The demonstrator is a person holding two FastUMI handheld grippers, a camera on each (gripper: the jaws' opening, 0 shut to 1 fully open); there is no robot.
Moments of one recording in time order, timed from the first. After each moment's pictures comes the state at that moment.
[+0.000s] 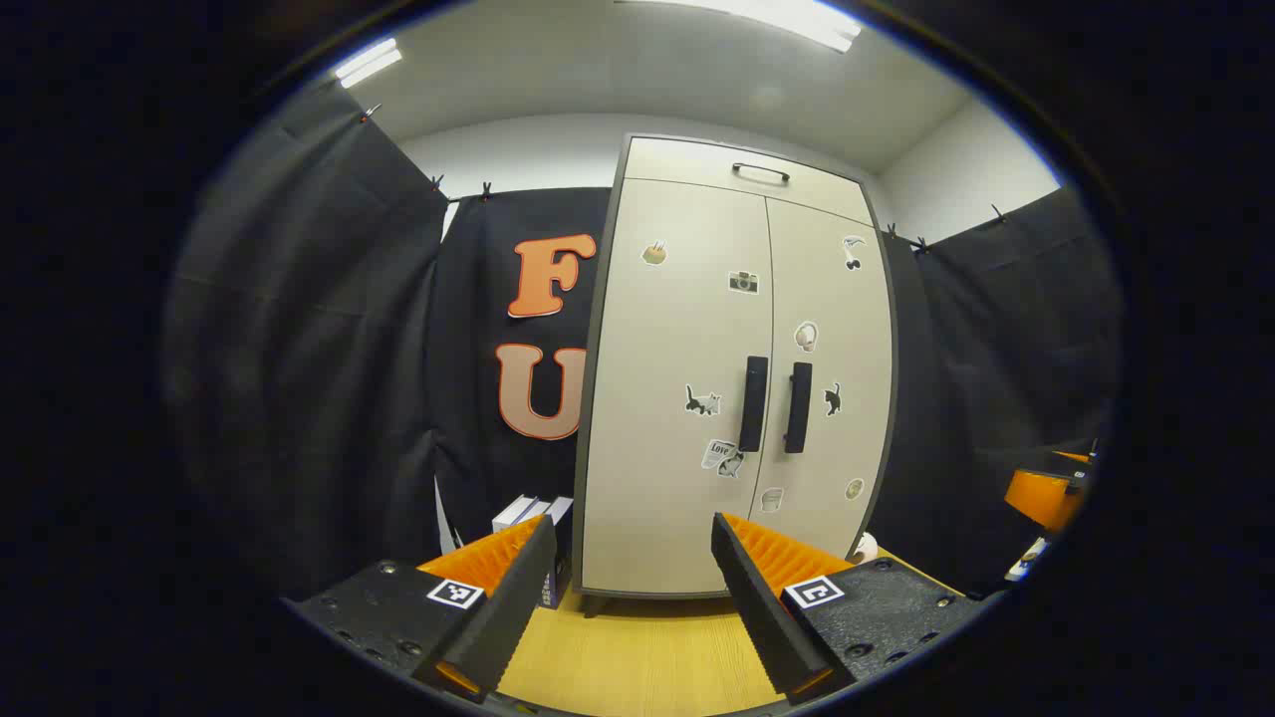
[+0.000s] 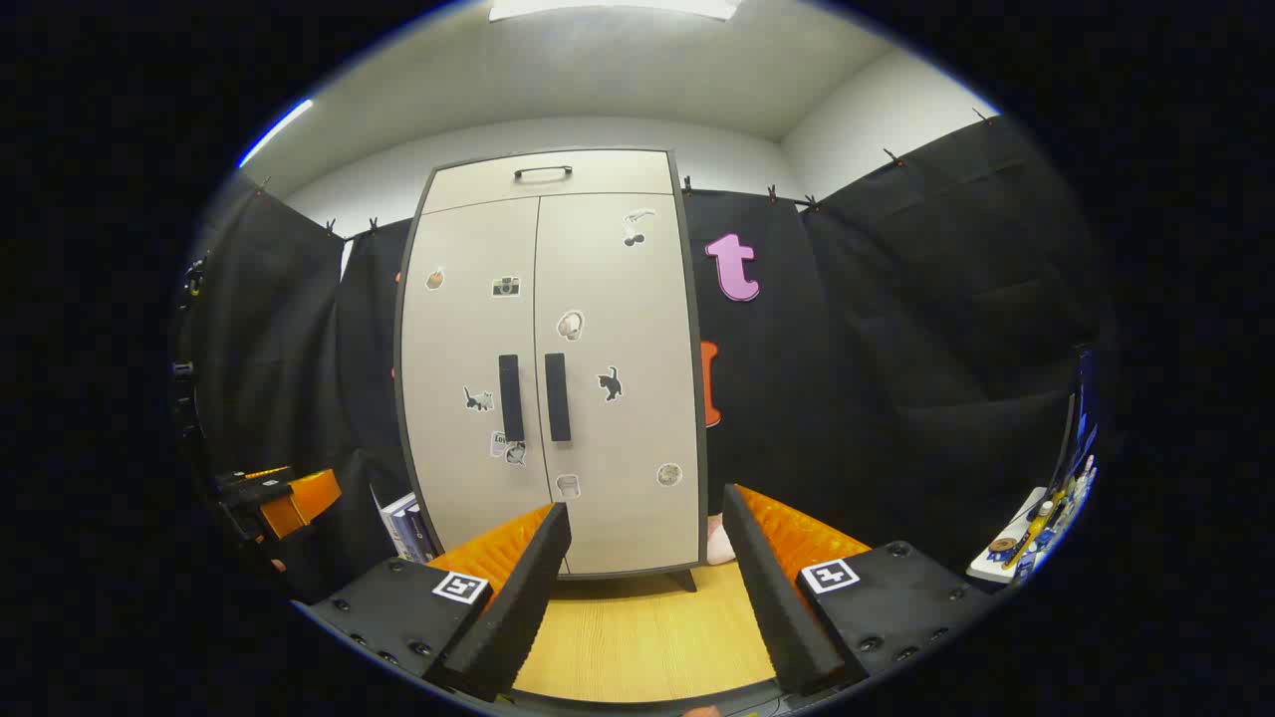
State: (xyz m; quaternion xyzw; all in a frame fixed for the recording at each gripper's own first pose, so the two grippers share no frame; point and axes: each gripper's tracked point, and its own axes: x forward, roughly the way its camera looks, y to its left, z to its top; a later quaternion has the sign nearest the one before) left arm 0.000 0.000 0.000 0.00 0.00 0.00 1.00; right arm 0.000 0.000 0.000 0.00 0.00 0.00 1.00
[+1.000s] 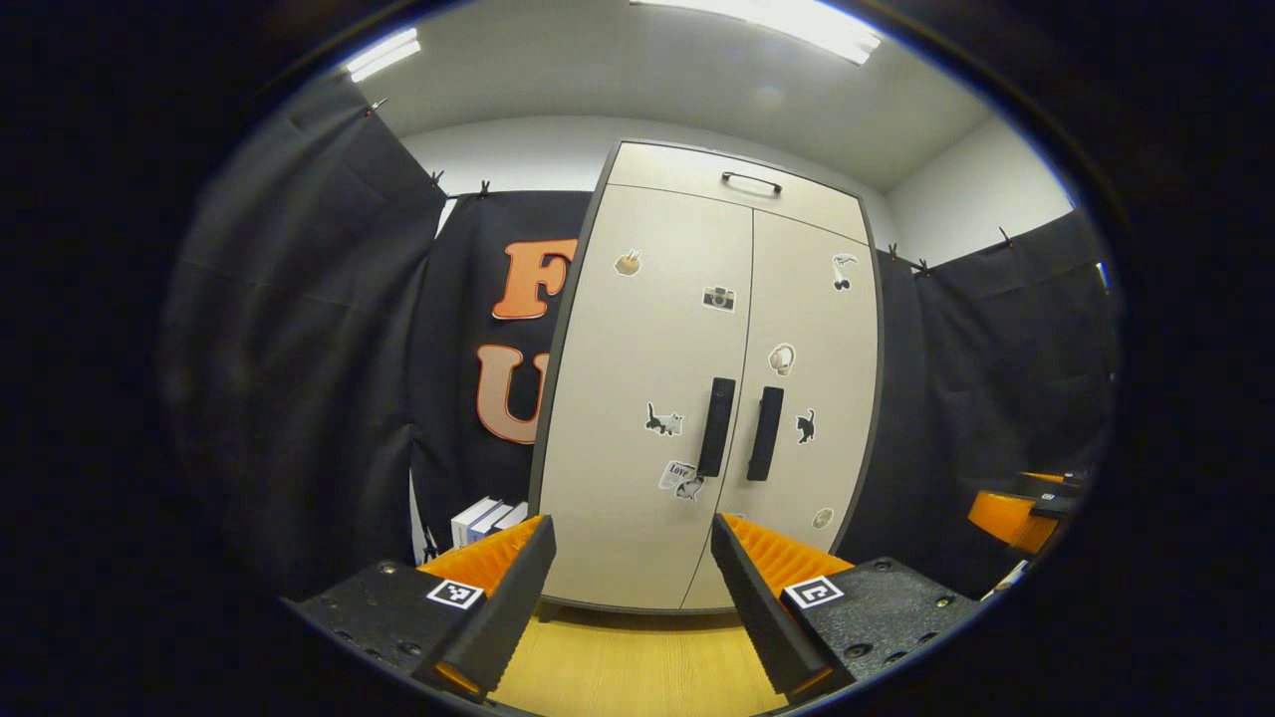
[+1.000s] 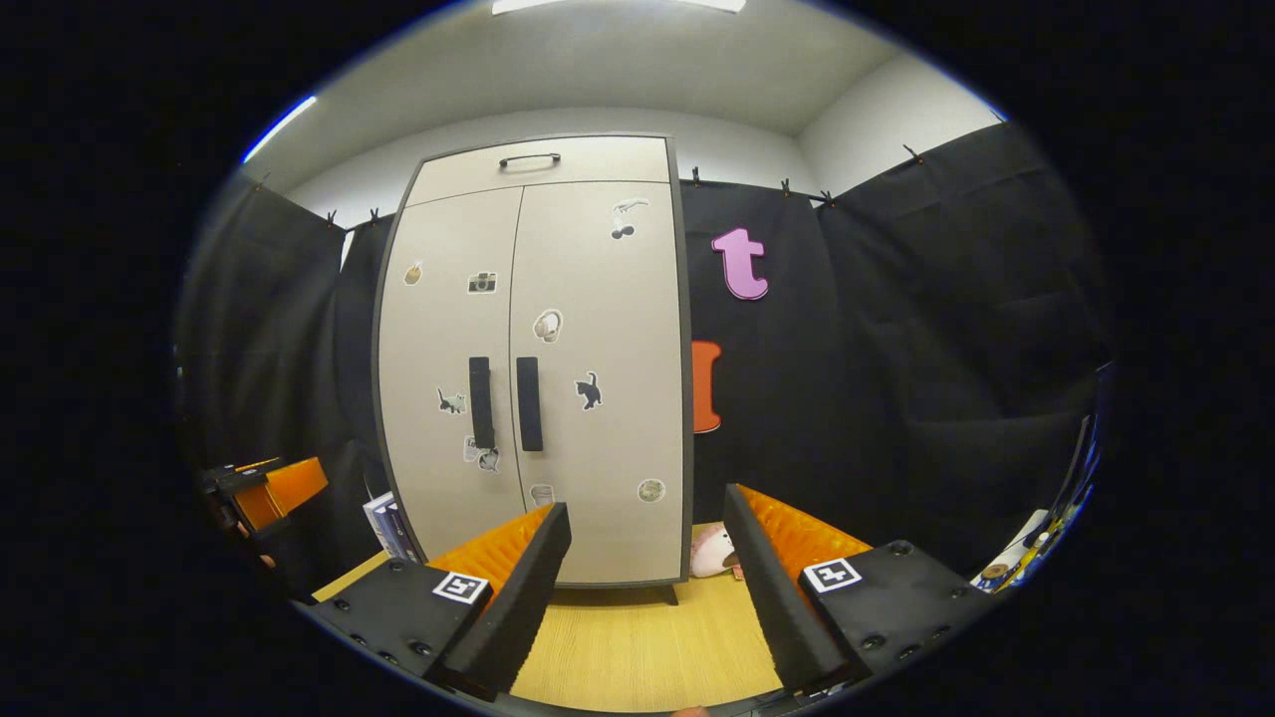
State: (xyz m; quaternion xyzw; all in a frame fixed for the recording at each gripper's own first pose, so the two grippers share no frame) left arm 0.017 -0.045 0.012 -0.04 -0.01 0.01 1.00; right arm 0.052 -0.037 0.029 -0.03 0.00 0.02 1.00
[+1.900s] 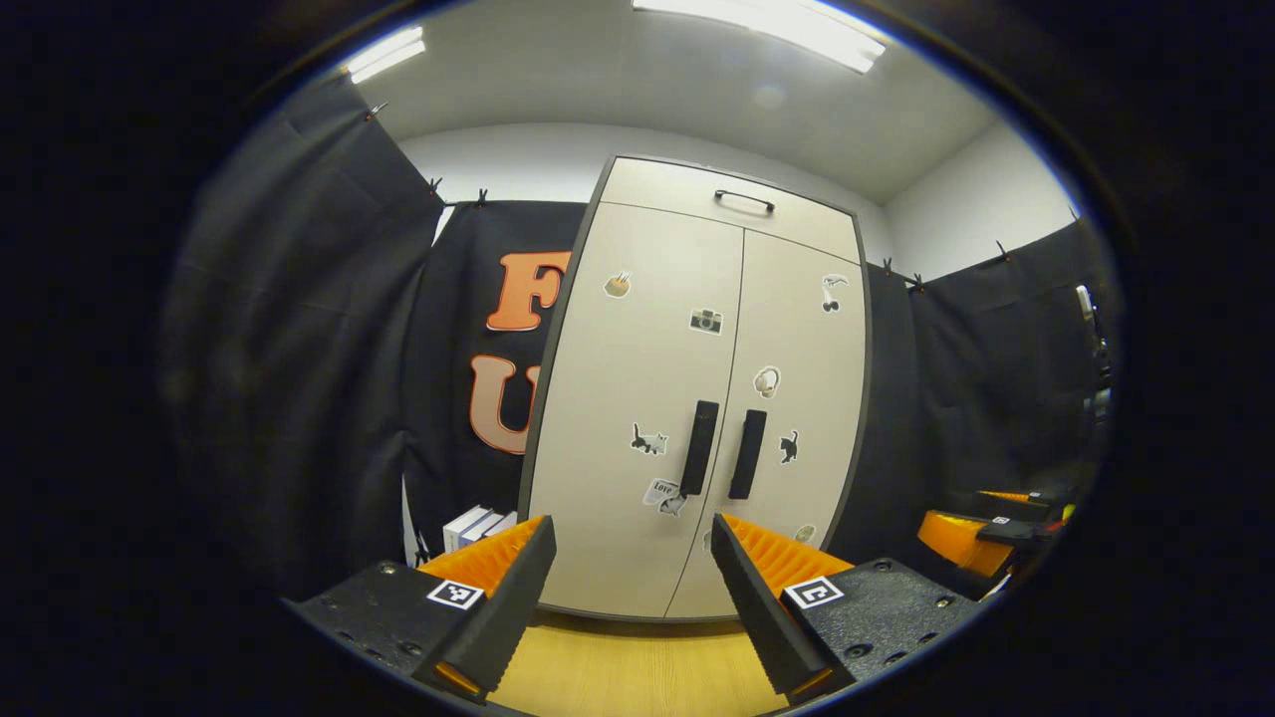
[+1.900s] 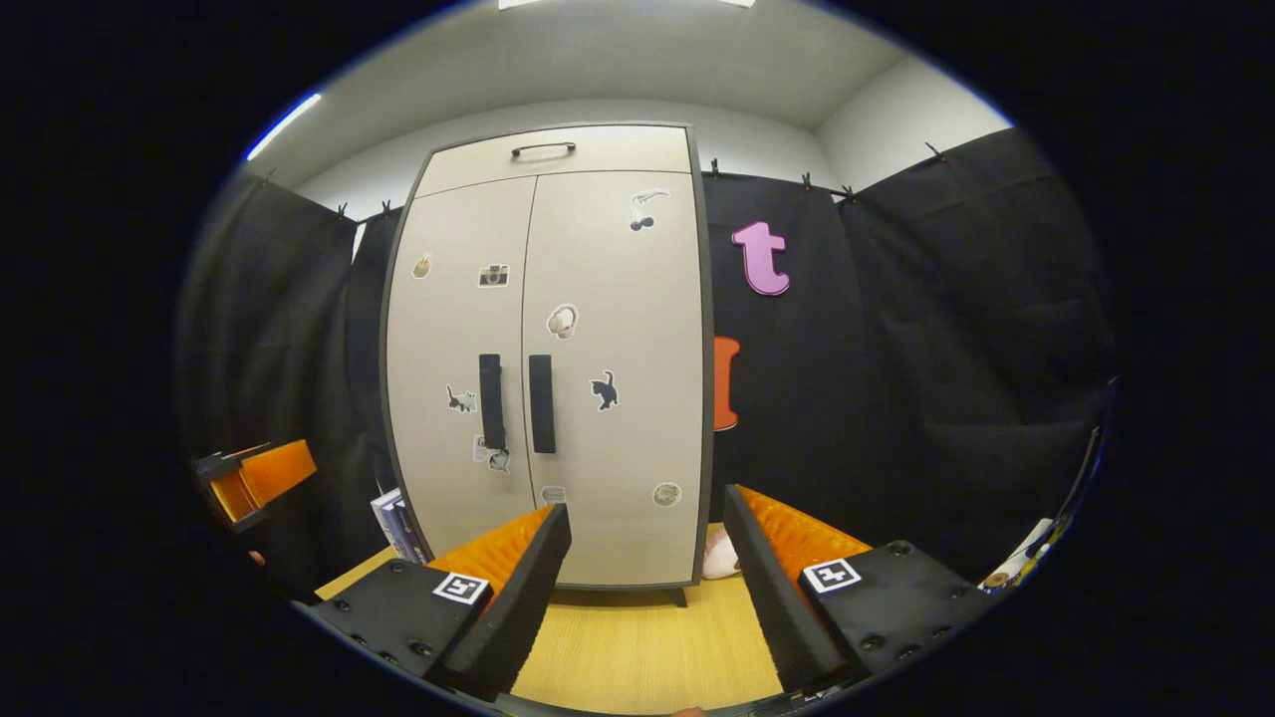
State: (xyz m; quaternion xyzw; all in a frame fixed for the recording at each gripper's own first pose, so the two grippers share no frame) left arm 0.001 -0.056 0.029 -0.05 -0.01 0.00 1.00; right arm 0.080 -0.013 0.037 -0.04 0.02 0.04 1.00
